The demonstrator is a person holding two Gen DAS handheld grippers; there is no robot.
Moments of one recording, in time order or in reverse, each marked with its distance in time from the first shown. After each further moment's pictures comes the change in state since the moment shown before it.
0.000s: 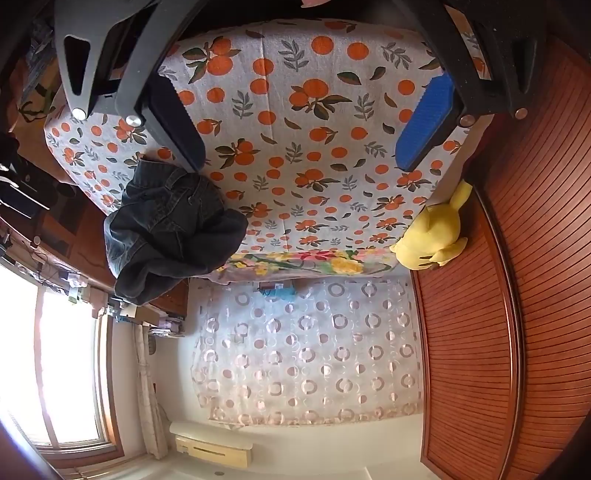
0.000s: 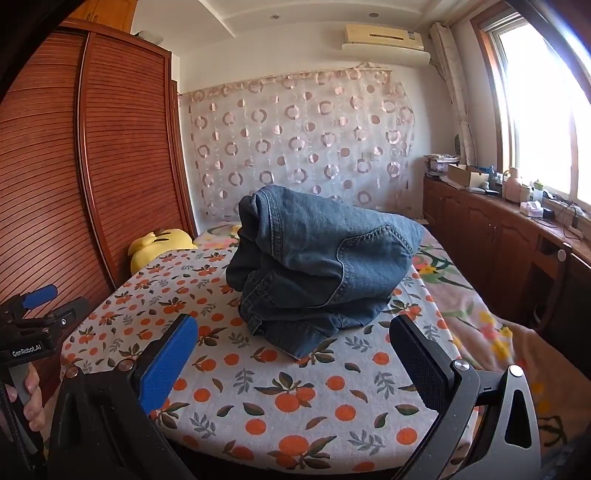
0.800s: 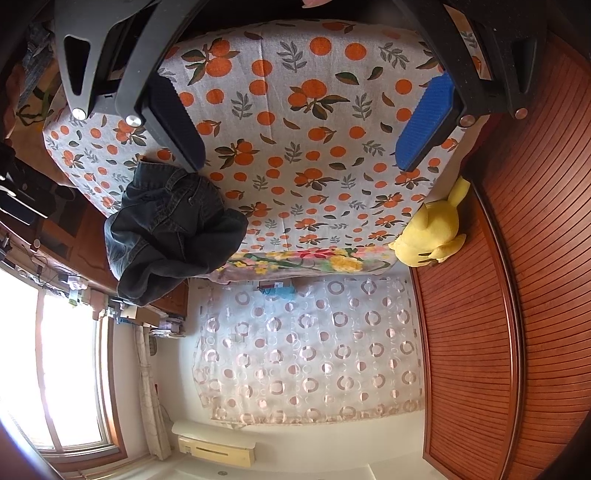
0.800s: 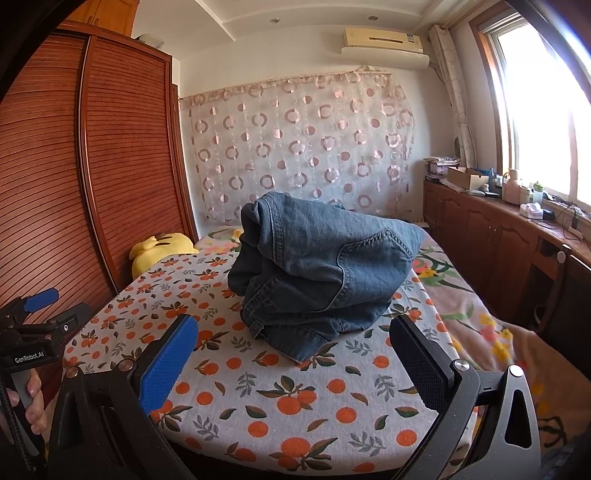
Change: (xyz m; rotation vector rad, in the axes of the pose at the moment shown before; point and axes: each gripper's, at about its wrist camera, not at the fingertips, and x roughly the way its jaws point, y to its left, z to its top) left arm -0.003 -0.007 -0.001 0.023 -0.009 0.011; right arm -0.003 -0.001 0.002 0.003 -0.014 0.003
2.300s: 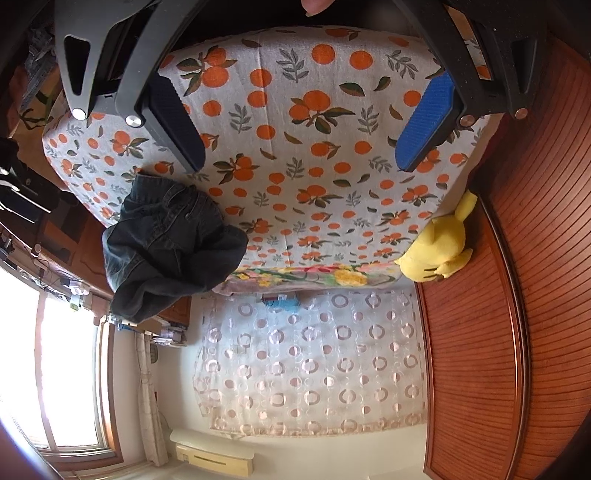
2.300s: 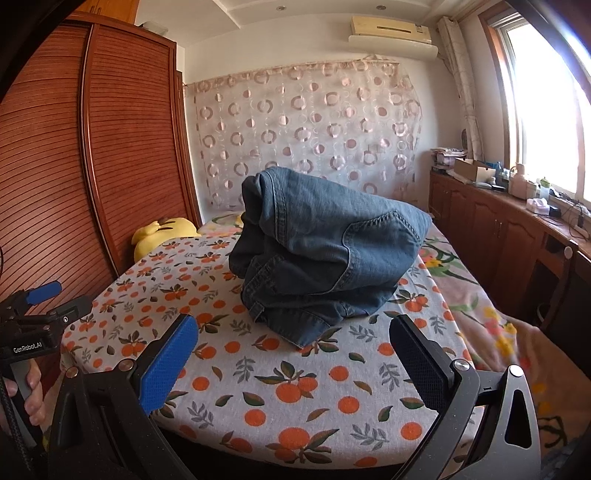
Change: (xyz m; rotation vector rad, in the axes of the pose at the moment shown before) left arm 0.015 0.007 -0.011 -0.012 0.059 -0.024; right arm 0.013 -0.005 -0.007 -0.023 0.058 0.012
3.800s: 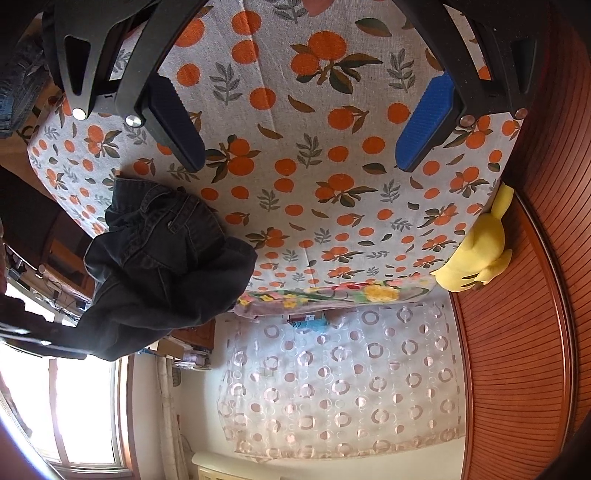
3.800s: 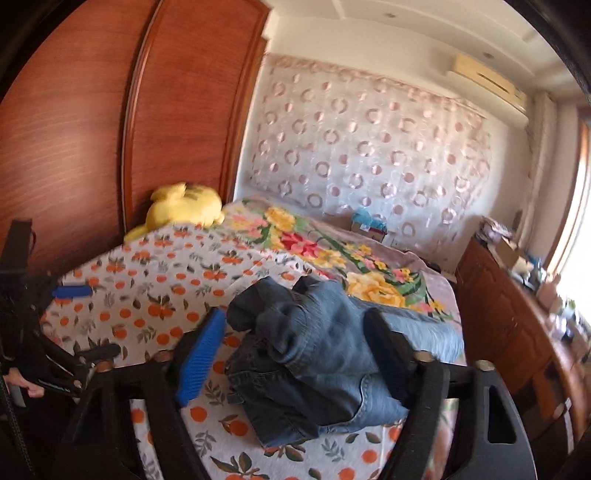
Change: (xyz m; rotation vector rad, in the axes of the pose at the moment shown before) left arm 0.088 0.000 0.010 0.065 0.078 -0.107; right arm 0.051 0.026 0.095 -0.434 0.042 0.067
